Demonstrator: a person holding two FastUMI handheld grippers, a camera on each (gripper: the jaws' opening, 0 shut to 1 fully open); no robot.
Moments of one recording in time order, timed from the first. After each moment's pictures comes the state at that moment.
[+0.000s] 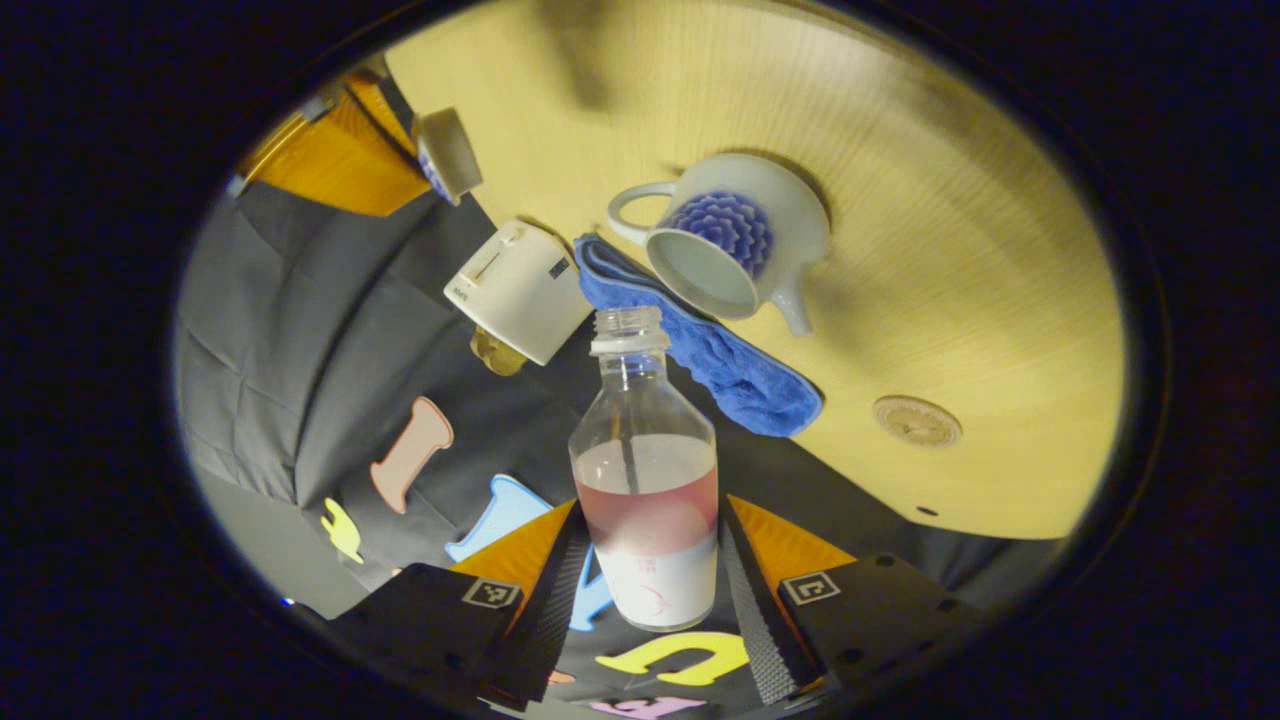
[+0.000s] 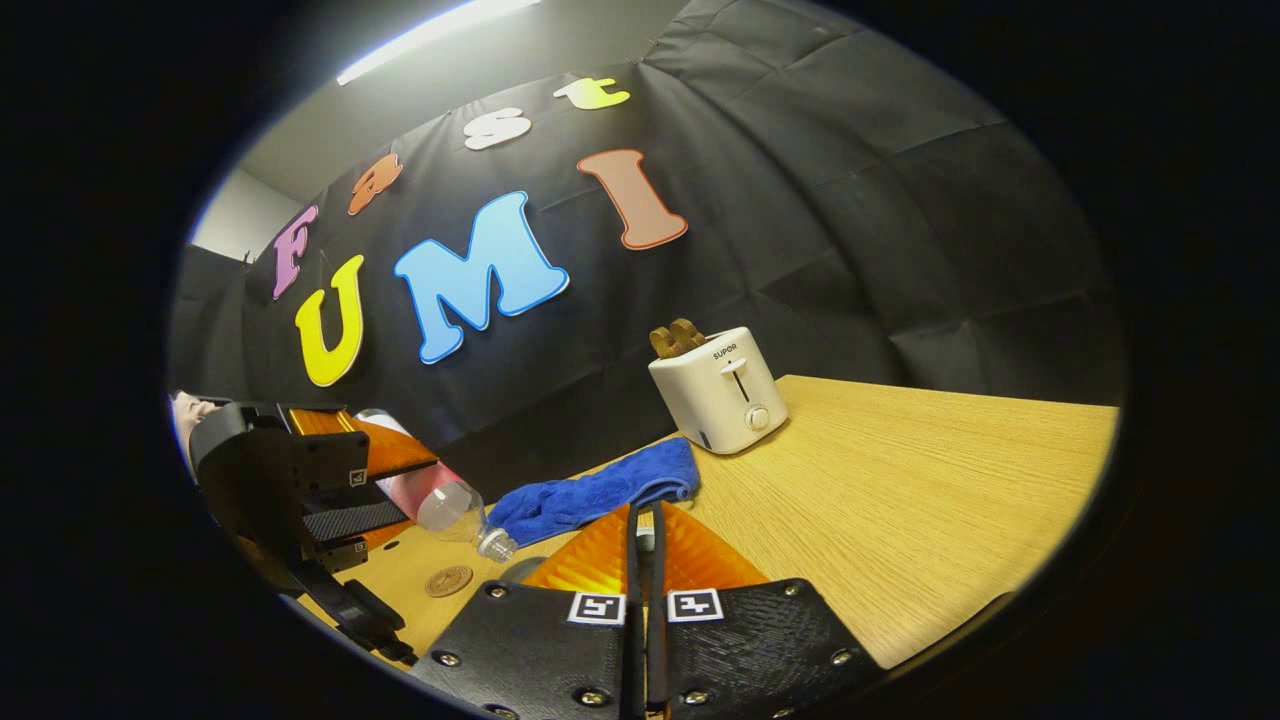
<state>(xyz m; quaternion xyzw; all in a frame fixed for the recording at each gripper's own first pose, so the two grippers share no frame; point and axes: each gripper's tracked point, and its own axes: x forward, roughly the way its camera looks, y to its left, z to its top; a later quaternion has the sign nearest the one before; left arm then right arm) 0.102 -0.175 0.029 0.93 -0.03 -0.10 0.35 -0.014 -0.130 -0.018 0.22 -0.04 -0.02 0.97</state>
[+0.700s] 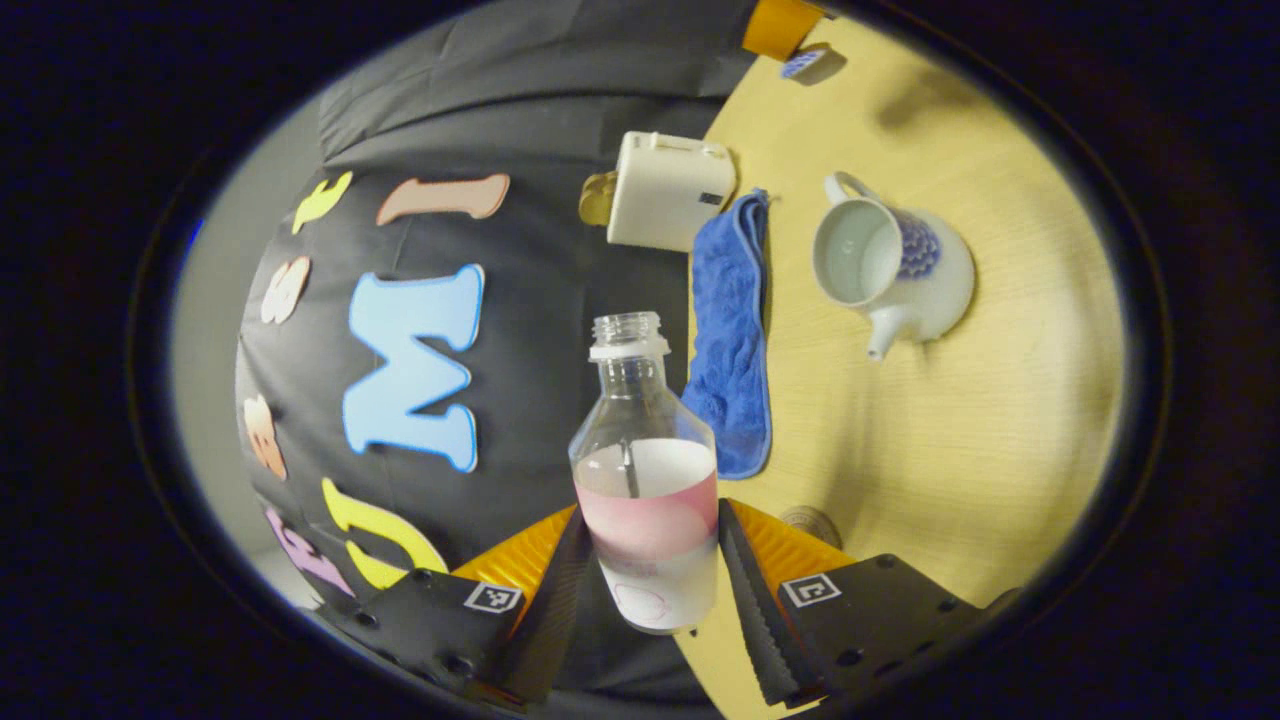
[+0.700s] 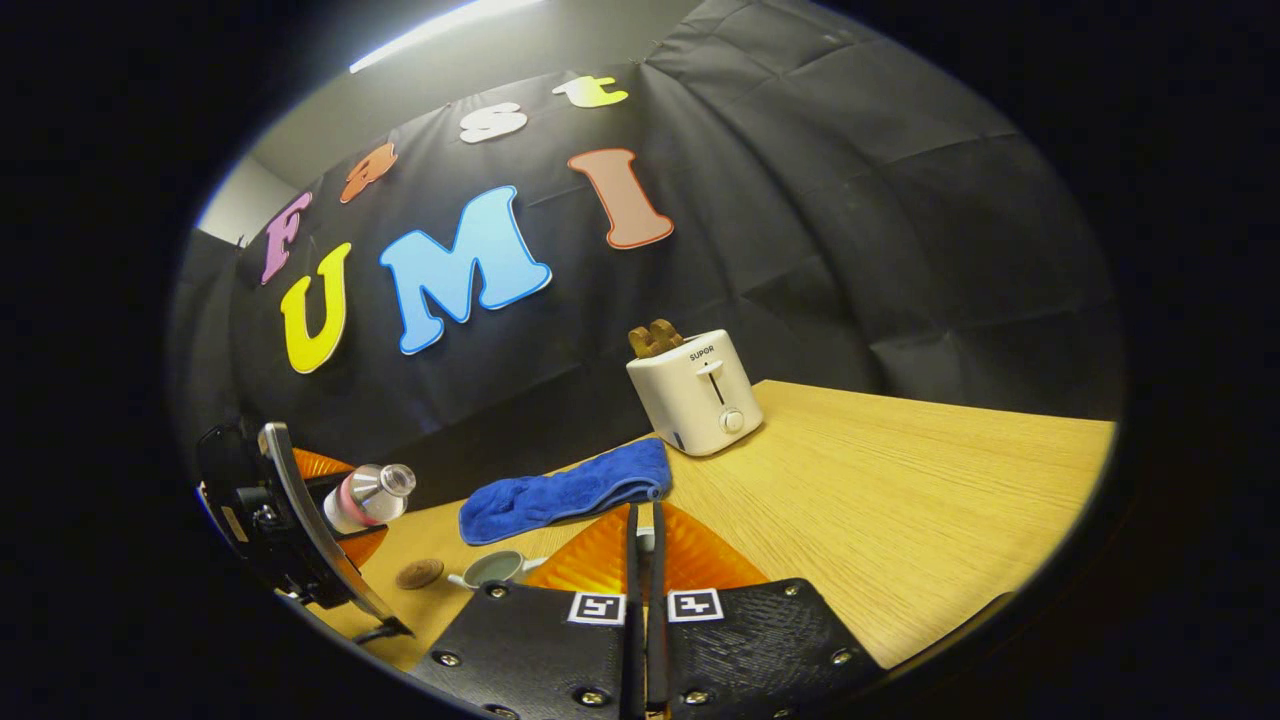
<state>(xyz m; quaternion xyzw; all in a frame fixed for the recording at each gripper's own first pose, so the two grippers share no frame) 0.126 -0.084 0.001 0.65 0.04 -0.09 0.75 -0.013 -0.142 -0.028 0.19 -0.03 -0.04 0.98</state>
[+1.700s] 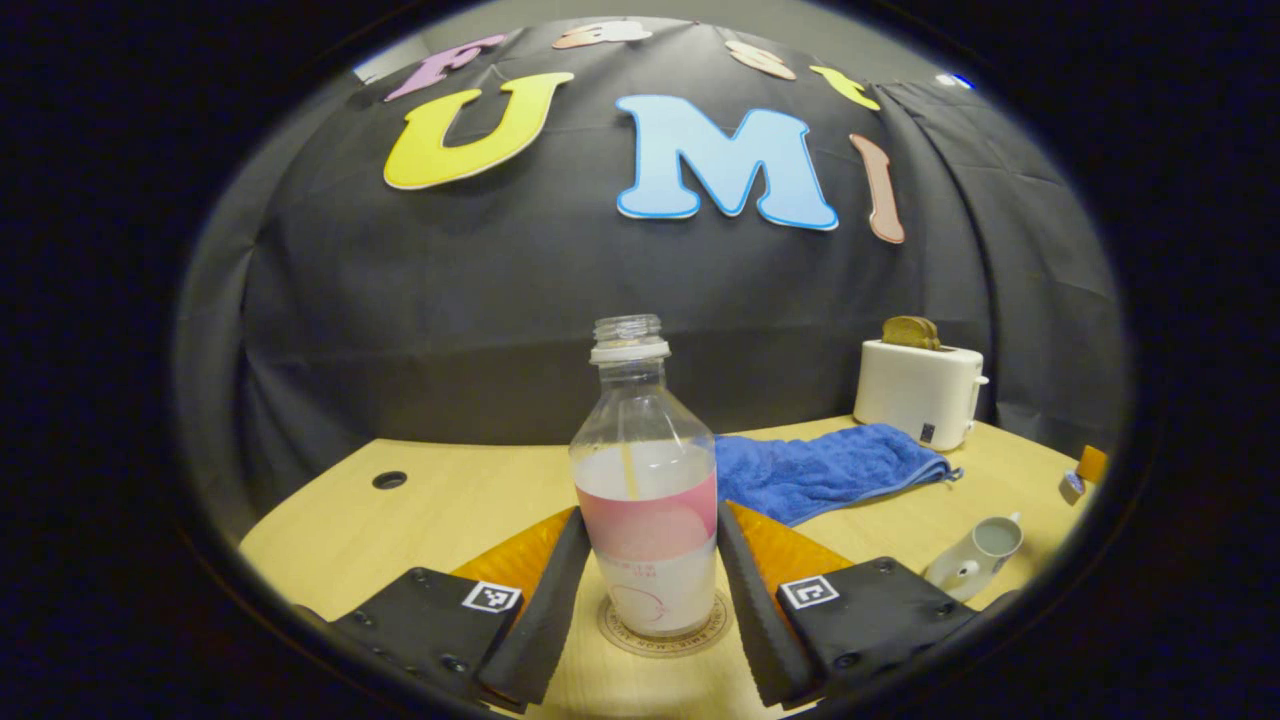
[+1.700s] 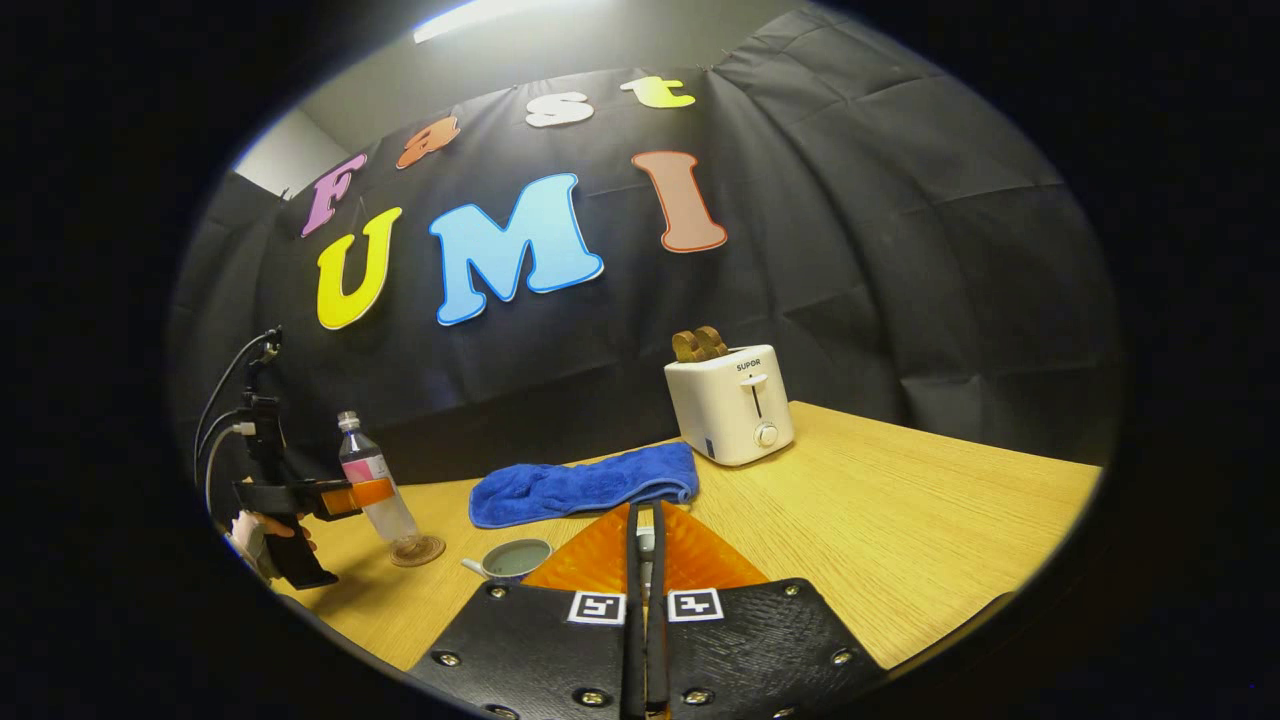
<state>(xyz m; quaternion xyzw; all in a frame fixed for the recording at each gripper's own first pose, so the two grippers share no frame) 0.168 -0.082 -0.017 0.01 0.08 -0.07 0.99 -0.012 -0.113 -0.021 0.12 -0.04 -0.02 0.99</state>
